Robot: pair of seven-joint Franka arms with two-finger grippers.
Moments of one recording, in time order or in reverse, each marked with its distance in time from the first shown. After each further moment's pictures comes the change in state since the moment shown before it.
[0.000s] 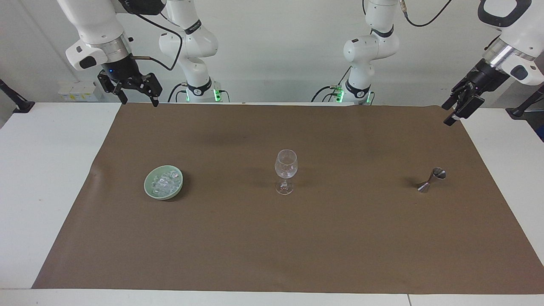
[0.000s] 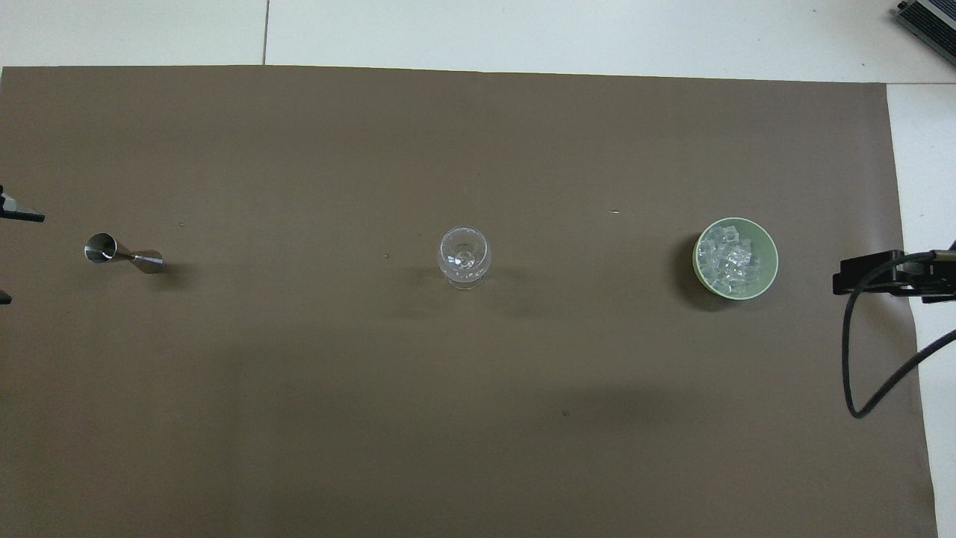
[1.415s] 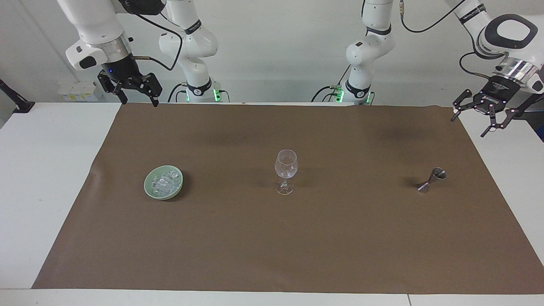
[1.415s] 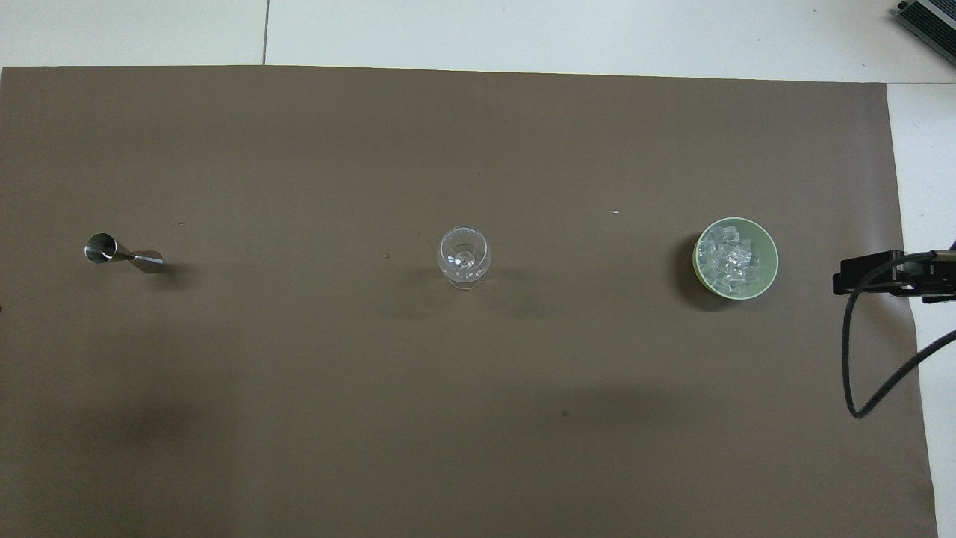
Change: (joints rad) left arm 0.298 -0.077 0.005 -0.401 -0.437 0.333 -0.360; right arm 0.000 0.000 0.000 0.000 0.000 0.000 0.000
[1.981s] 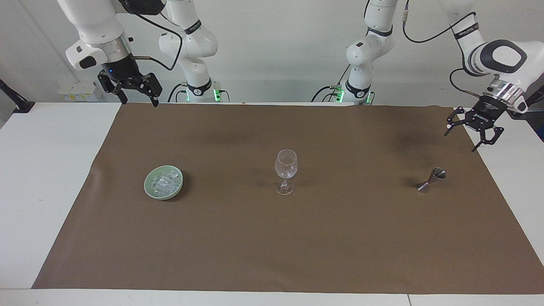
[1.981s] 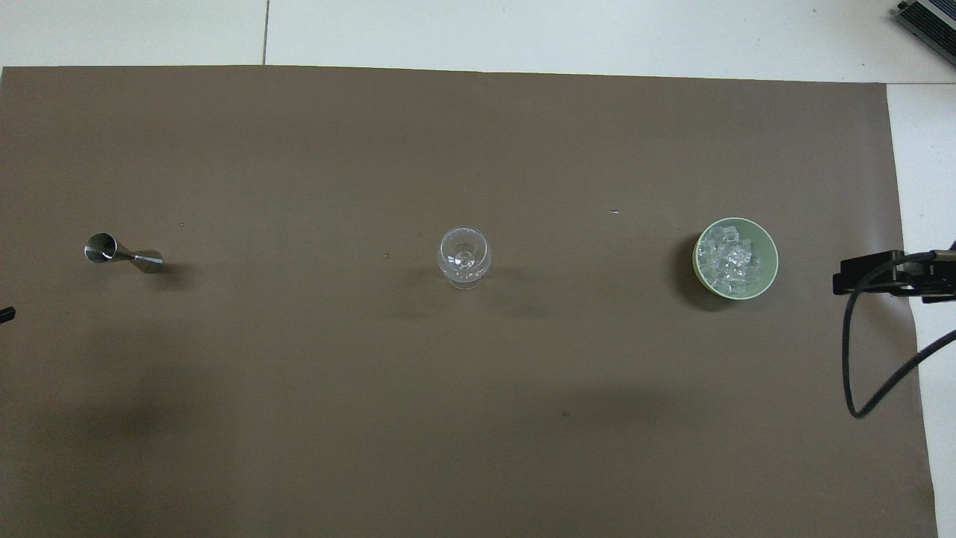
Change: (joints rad) left arm 0.015 0.122 -0.003 -0.042 -0.072 0.060 0.063; right arm 0.000 0.000 0.000 0.000 0.000 0.000 0.000
